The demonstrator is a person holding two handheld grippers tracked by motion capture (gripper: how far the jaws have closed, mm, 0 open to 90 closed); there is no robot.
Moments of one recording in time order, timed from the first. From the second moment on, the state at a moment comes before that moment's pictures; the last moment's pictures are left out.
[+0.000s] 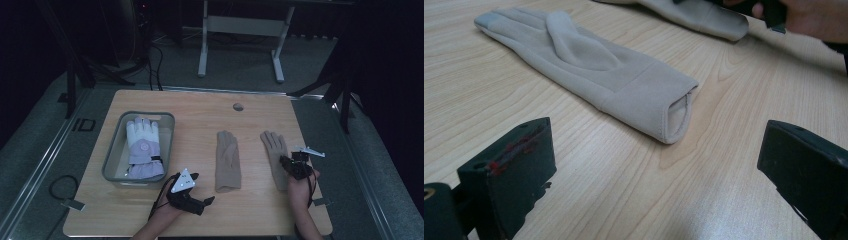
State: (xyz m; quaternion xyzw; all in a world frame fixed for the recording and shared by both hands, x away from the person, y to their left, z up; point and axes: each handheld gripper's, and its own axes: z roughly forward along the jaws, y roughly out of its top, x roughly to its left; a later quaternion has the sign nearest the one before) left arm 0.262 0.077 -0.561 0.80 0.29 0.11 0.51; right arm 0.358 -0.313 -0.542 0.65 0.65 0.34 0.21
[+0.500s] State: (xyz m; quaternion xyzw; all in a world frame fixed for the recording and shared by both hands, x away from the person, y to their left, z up) left arm 0.262 0.077 -0.561 0.80 0.28 0.10 0.51; right arm 0.360 -0.320 -0.532 0.59 0.71 0.33 0.21
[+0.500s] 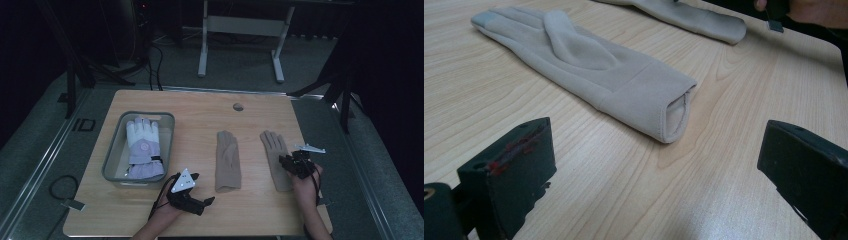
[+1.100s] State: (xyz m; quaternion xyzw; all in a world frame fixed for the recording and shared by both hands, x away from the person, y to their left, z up) left arm 0.263 0.077 -0.561 0.81 0.28 0.10 0.51; right arm 0.370 -0.345 -0.529 0.45 0.80 0.36 0.17
